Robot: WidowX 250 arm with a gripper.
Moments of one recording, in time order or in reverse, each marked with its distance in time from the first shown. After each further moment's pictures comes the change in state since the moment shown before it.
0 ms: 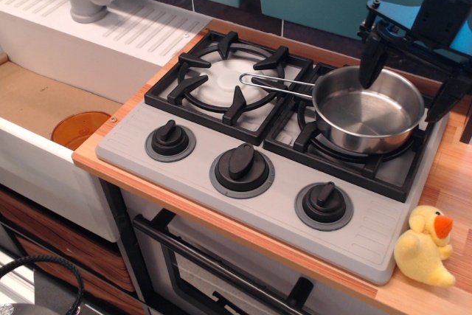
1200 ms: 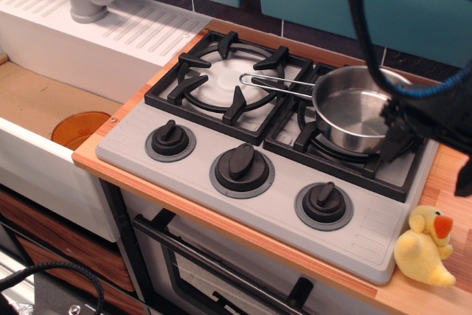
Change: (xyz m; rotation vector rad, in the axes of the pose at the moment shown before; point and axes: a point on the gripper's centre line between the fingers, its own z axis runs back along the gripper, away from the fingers) arm -0.053 -0.056 -0.009 0.064 -0.164 0.135
